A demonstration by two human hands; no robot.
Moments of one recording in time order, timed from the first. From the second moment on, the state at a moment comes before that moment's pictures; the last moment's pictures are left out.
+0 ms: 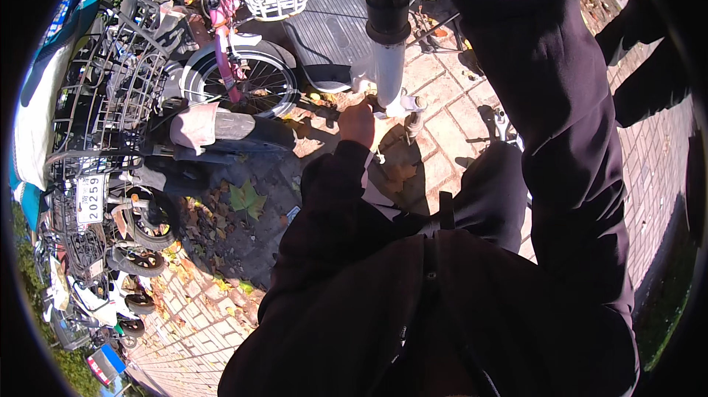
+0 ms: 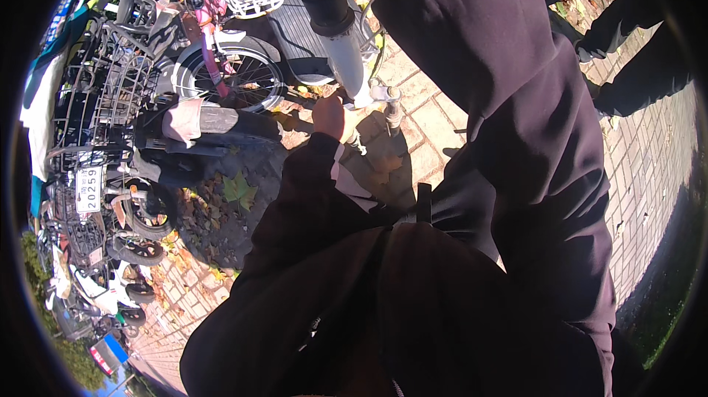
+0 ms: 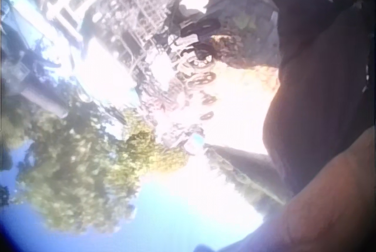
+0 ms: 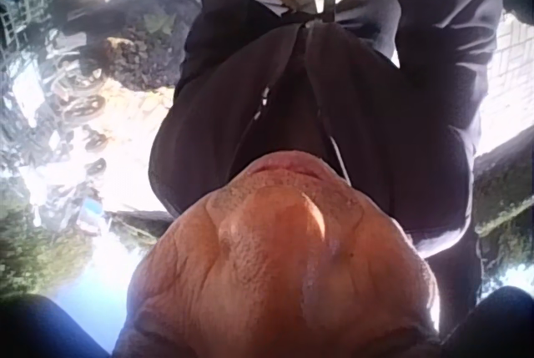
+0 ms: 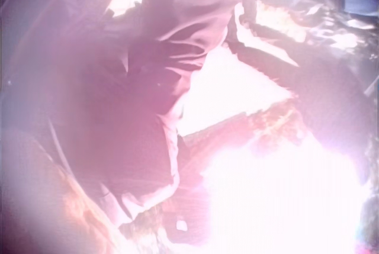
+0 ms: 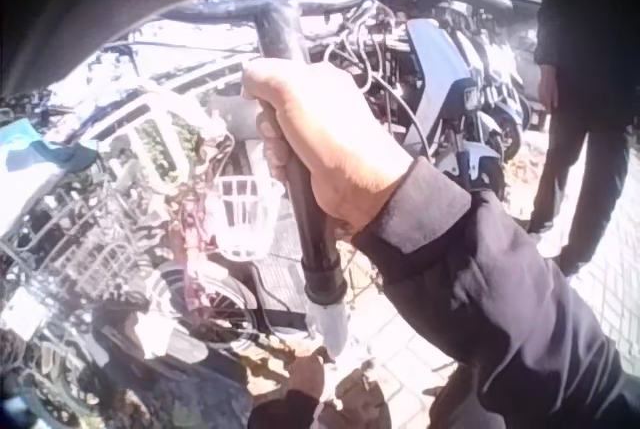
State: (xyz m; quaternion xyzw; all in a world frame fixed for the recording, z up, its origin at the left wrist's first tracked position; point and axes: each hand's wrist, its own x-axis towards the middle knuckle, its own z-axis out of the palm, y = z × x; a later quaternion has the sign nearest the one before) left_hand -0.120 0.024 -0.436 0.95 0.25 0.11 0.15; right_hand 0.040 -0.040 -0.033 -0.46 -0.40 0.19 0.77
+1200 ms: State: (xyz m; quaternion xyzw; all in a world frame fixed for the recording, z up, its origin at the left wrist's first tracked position) left_hand -0.033 -0.030 -0.180 0.69 0.08 0.47 0.54; right_hand 0.086 -0.145 -0.202 -0.51 -0.46 0.19 0.71
